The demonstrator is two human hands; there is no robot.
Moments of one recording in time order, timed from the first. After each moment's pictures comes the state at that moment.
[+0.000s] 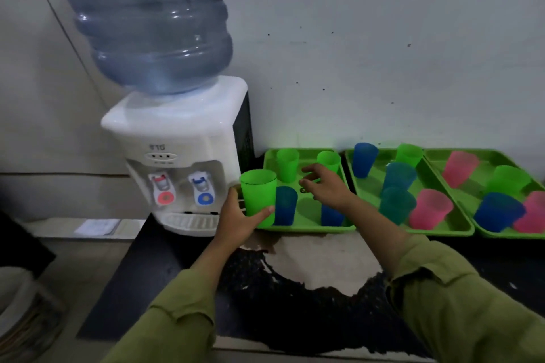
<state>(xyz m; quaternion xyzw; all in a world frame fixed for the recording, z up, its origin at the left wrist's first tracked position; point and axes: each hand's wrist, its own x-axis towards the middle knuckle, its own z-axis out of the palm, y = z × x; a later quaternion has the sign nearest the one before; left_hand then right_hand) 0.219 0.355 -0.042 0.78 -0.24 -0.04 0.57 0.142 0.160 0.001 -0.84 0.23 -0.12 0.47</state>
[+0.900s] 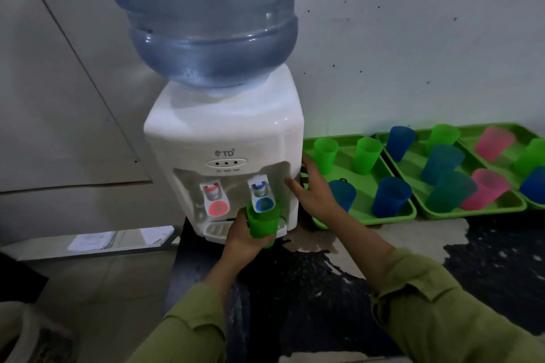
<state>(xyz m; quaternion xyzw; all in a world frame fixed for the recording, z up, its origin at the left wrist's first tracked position) 0.339 0.461 -0.102 0.80 -0.26 -0.19 0.51 0.261 0.305 -0.023 -0.81 0.22 -0.26 0.48</state>
